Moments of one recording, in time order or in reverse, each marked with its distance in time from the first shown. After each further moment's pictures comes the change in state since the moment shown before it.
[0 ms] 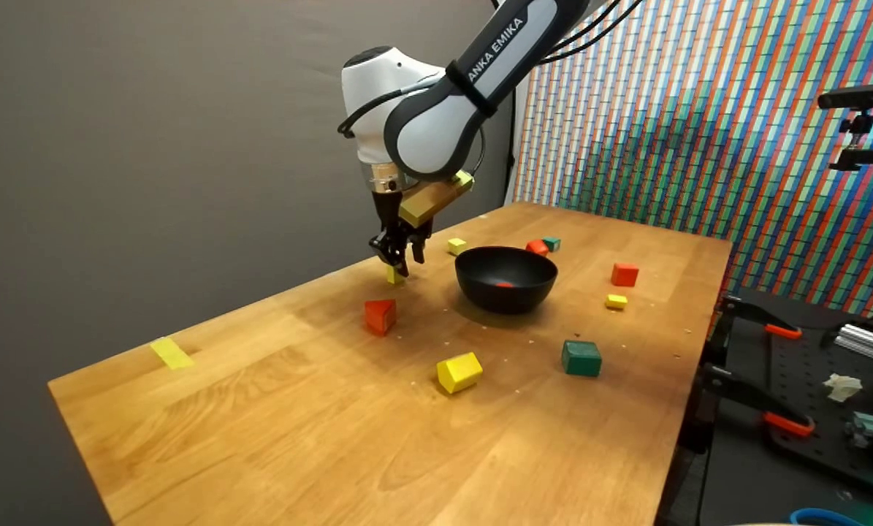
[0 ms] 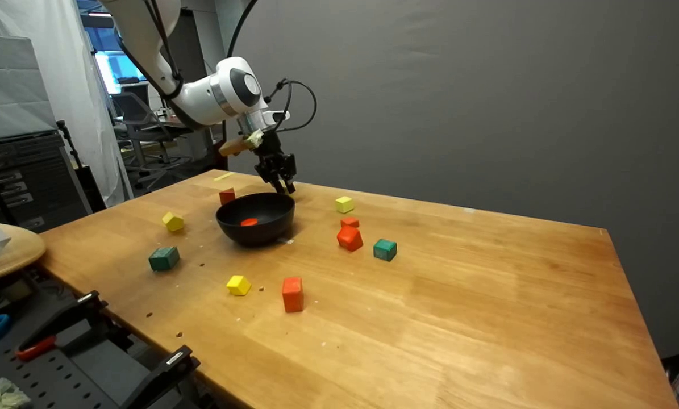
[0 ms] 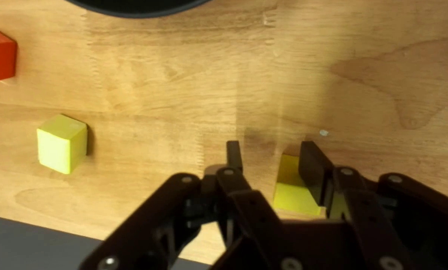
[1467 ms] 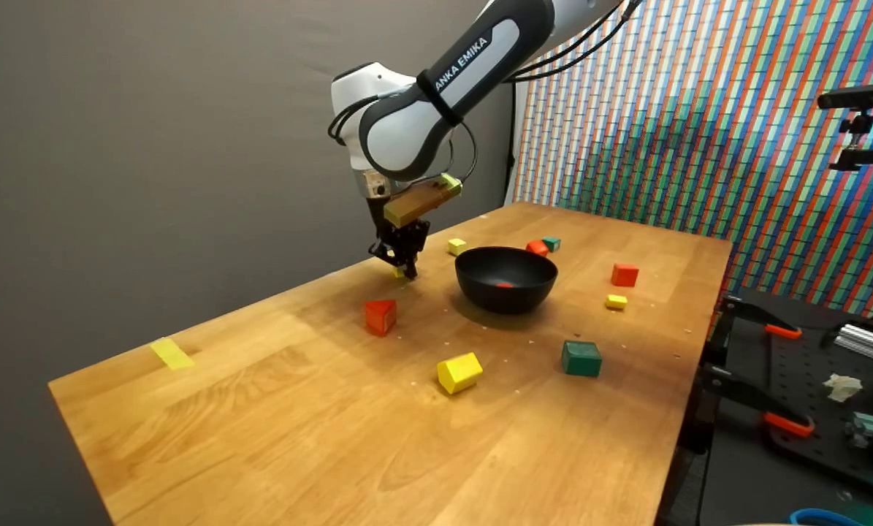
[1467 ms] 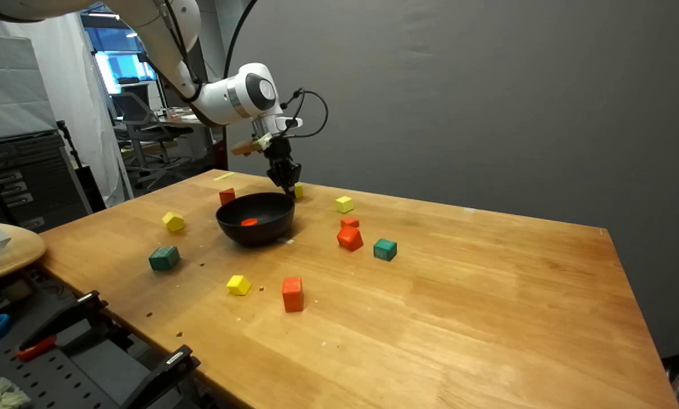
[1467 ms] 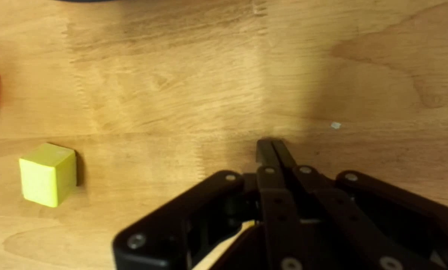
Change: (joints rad) arm -0.054 0.138 0.027 0.230 0.102 -0.180 -0.006
